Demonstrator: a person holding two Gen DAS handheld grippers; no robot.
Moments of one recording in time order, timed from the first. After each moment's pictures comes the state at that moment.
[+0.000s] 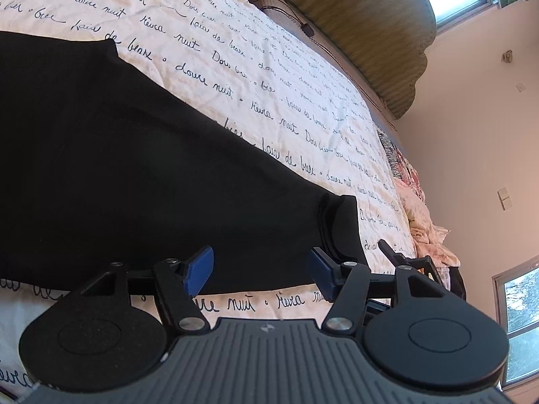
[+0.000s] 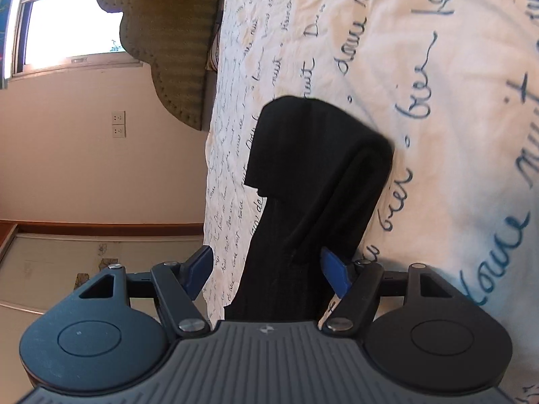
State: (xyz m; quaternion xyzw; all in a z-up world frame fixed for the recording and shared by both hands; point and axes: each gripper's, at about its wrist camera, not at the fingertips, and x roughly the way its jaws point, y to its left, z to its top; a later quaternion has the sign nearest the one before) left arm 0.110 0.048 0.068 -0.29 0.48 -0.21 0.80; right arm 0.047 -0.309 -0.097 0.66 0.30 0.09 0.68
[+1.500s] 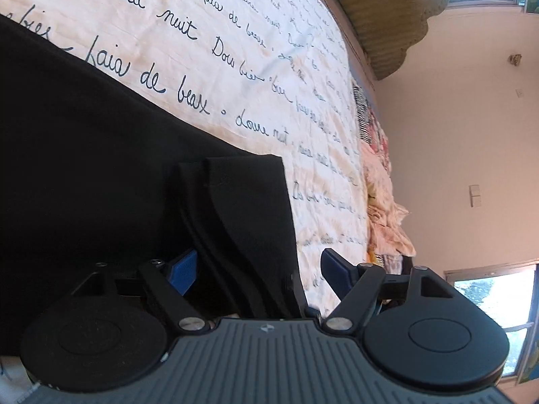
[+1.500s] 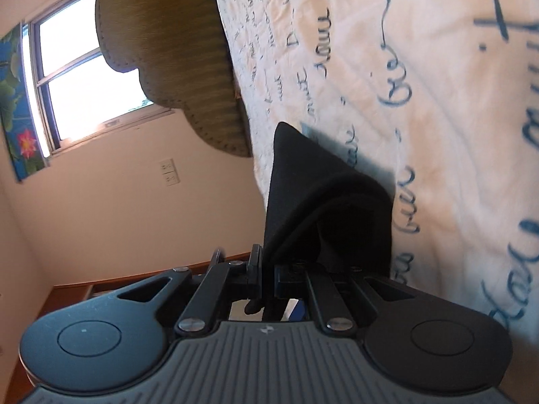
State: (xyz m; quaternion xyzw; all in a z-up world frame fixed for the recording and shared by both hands) left arm 0.209 -0.141 0.019 -0.35 0.56 -0.26 0.70; right arm 0.033 -0.313 -0.136 0.78 0.20 0.13 0.58
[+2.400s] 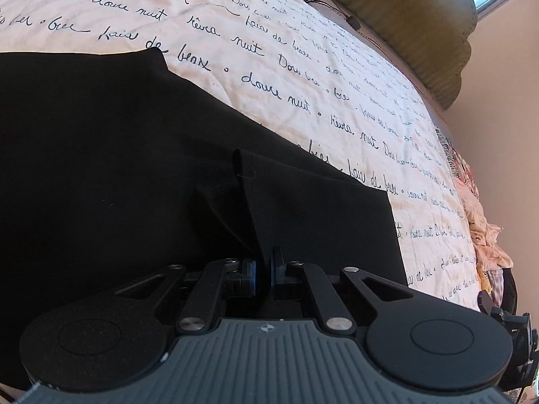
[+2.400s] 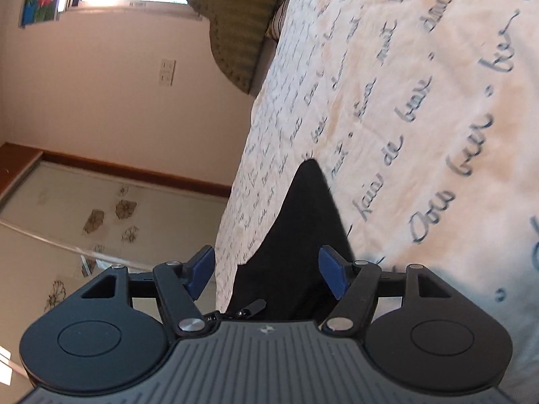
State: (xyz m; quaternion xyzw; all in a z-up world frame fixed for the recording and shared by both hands) left arm 0.176 0.073 0.030 -0.22 0.51 -0.15 0.82; right arm 0.036 -0.259 -0.072 0.58 0.29 0.18 0.74
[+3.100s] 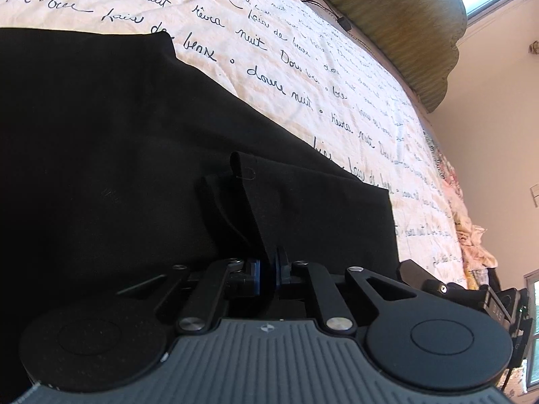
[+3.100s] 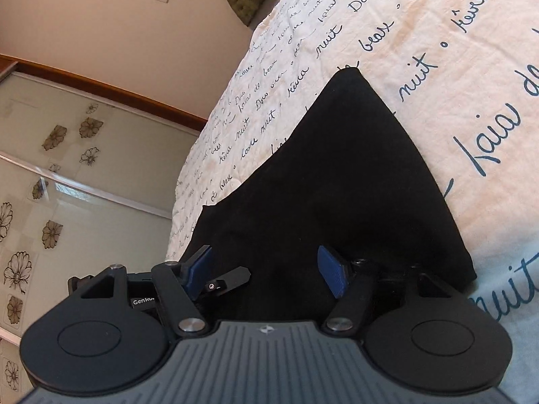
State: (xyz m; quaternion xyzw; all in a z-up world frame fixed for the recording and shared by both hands) left arm 0.174 0.092 0.012 -0.25 0.50 -0.18 0.81; right arm 0.087 -0.173 -0.073 0.47 0.38 0.21 0.77
